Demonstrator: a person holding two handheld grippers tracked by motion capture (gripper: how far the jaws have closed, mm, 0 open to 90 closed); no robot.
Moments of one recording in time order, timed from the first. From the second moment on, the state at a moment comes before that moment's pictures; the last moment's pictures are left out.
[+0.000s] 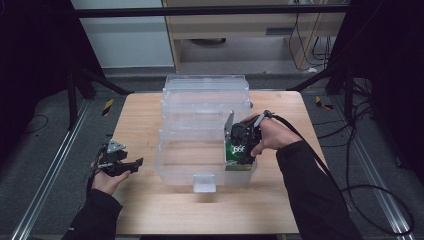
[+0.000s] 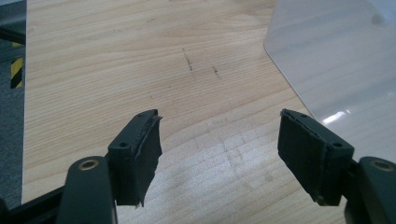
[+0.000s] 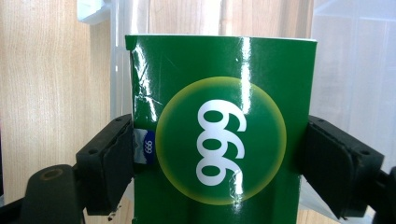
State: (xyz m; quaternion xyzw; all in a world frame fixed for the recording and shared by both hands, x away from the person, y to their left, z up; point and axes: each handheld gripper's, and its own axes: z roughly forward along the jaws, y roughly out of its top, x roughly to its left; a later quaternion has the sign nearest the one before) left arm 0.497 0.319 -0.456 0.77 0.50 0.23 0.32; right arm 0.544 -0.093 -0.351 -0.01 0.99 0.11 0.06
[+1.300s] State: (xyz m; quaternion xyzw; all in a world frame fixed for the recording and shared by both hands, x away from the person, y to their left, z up) left arm 0.497 0.318 -0.457 0.77 0.50 0.23 0.32; right arm 0.545 -0.091 -0.379 0.01 0.99 0.10 0.04
